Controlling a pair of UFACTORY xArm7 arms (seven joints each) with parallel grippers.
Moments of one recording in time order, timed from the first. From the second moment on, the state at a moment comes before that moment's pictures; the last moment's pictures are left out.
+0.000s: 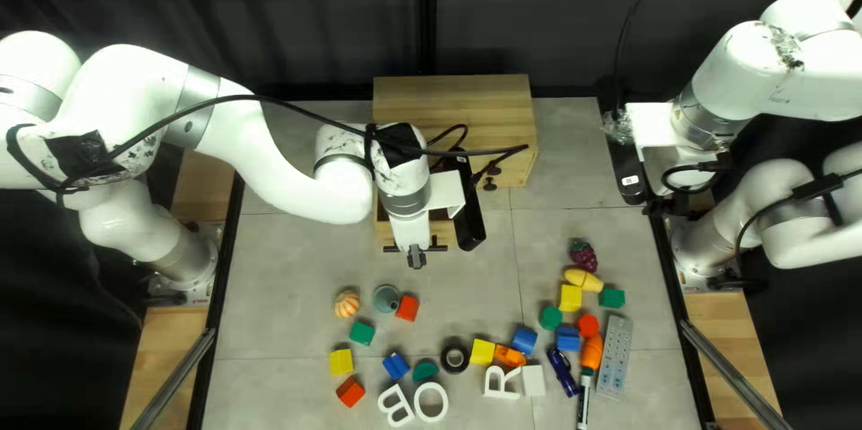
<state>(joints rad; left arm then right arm) 0.35 0.06 -0.38 0.98 -0.10 0.86 -0.08 0.00 -0.79 0.00 0.78 0.00 1.57 0.00</state>
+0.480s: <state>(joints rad) 0.34 -0.04 -0.39 0.96 0.00 0.93 -0.10 0.00 -0.79 0.00 0.78 0.00 1.57 0.00</state>
